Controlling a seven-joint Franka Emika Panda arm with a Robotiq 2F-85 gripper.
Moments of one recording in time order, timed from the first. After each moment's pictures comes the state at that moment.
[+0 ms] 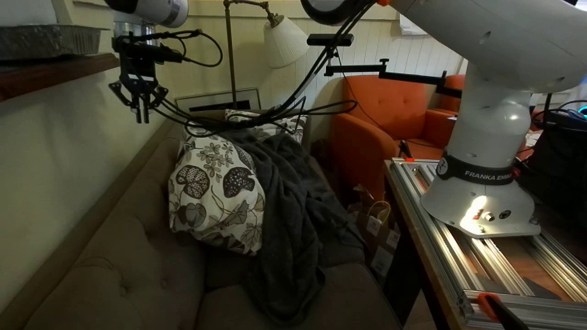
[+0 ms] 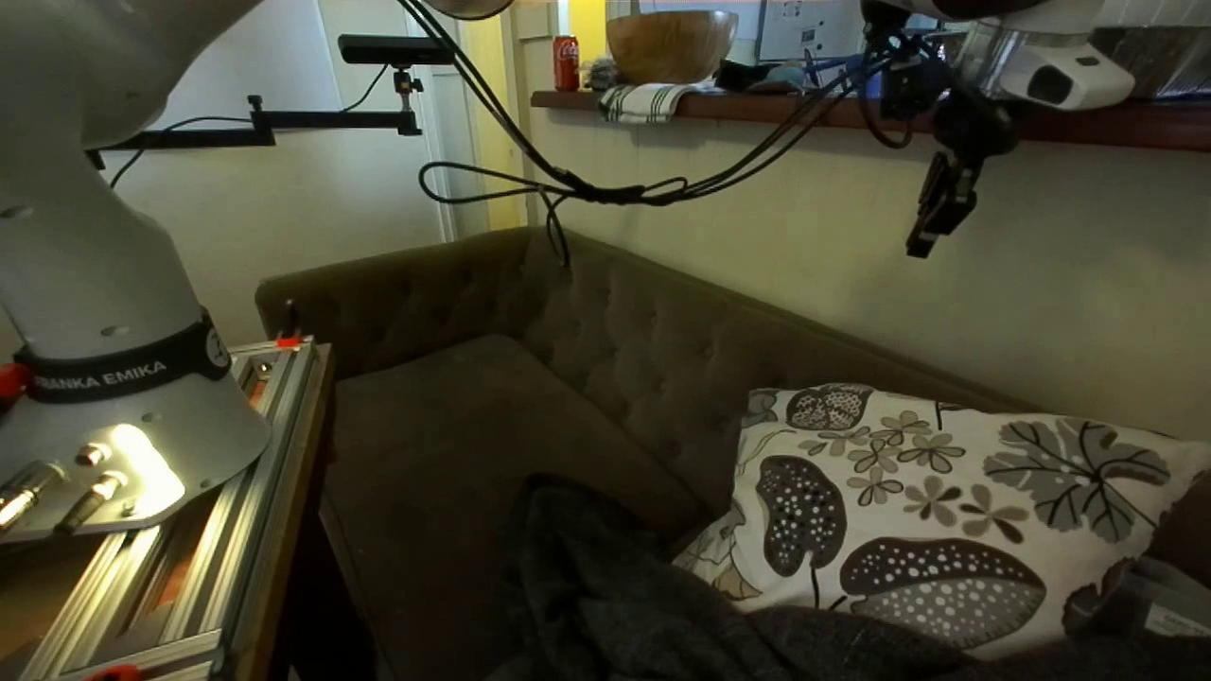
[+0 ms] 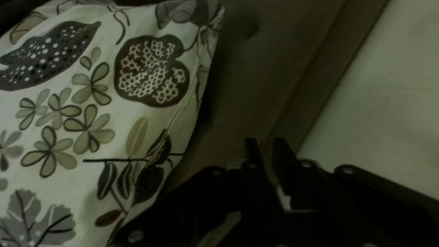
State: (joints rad) arm -0.18 1.03 -0.04 -0.76 0.27 1.81 0.50
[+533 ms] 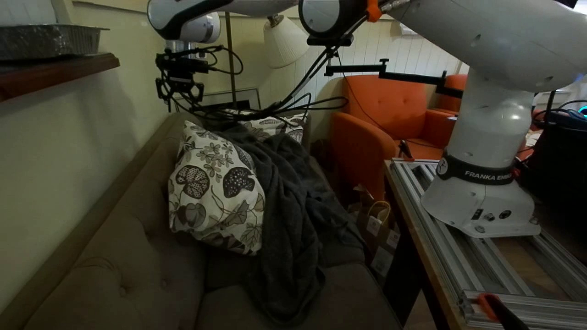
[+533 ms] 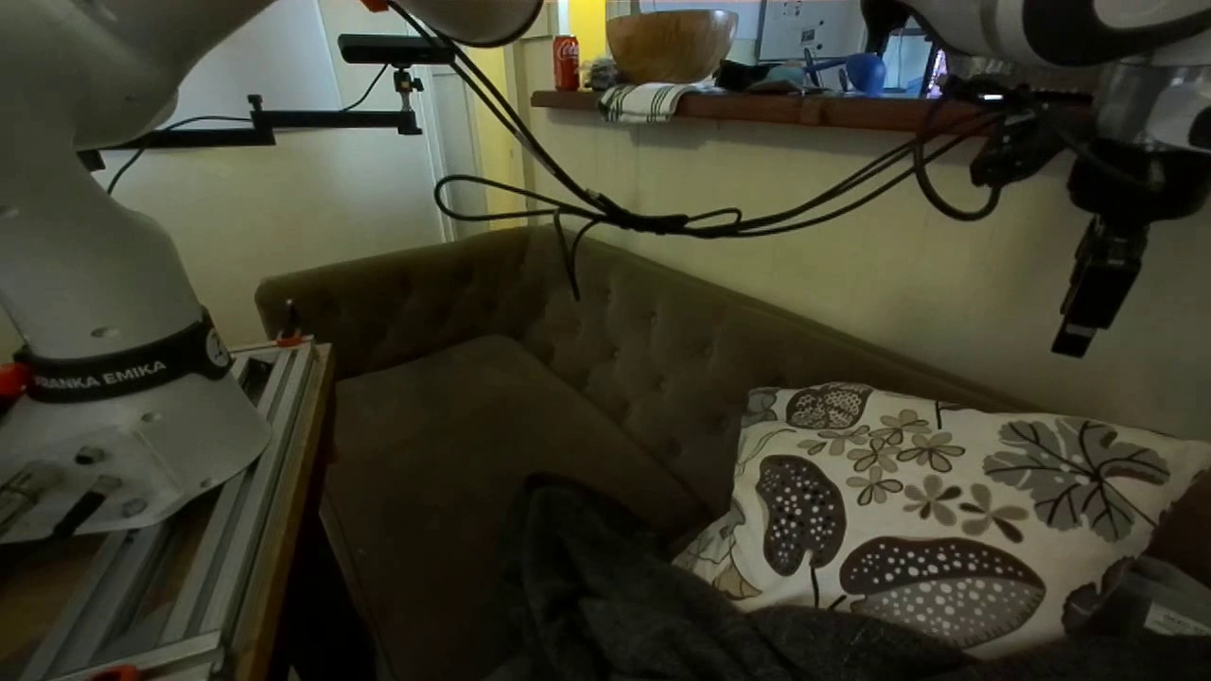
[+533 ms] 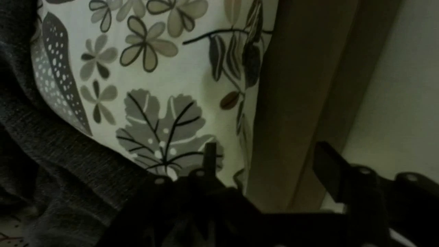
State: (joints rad) arm -0.29 1.08 -0.17 -0.77 0.27 2.00 0.63
